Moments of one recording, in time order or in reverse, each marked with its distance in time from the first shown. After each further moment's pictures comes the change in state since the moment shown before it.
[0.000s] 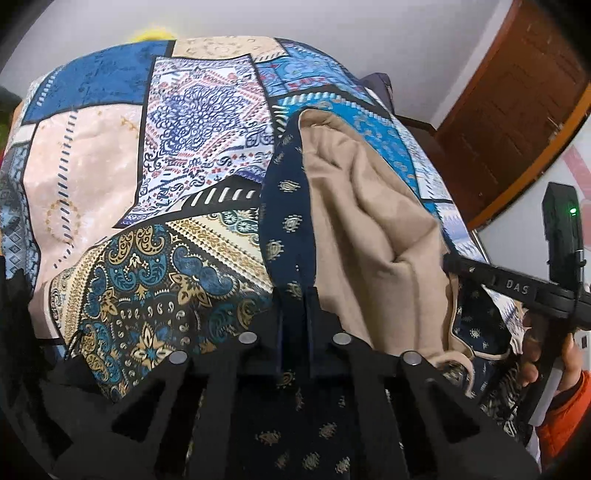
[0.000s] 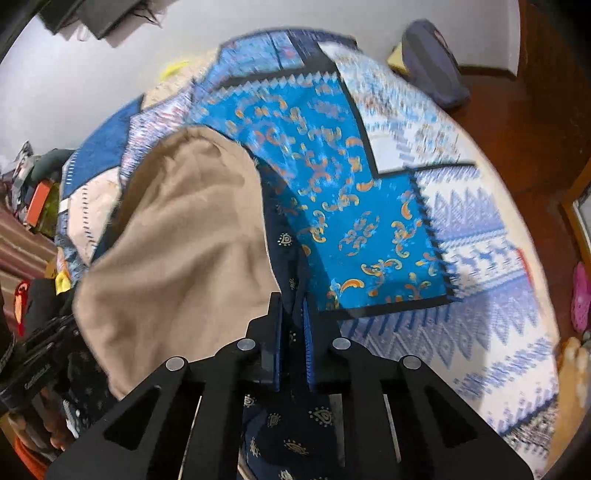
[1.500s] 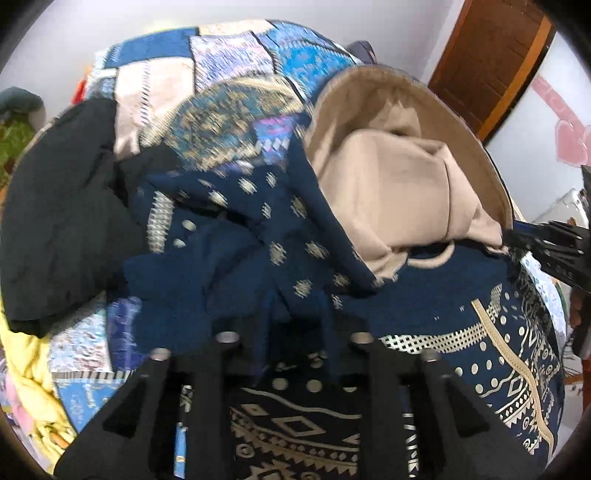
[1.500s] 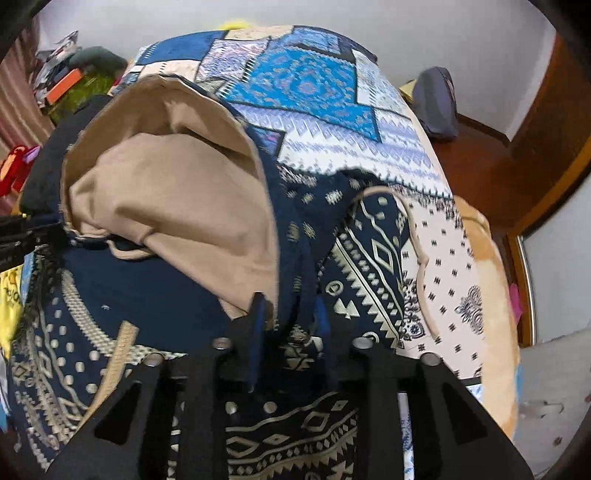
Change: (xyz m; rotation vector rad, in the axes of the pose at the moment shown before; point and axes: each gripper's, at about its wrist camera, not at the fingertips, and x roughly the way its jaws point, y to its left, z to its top) left arm -0.142 -0.010 -0.218 0.090 0.055 0.068; right arm -0.135 0.026 -0.205 -0.335 0.011 -0.167
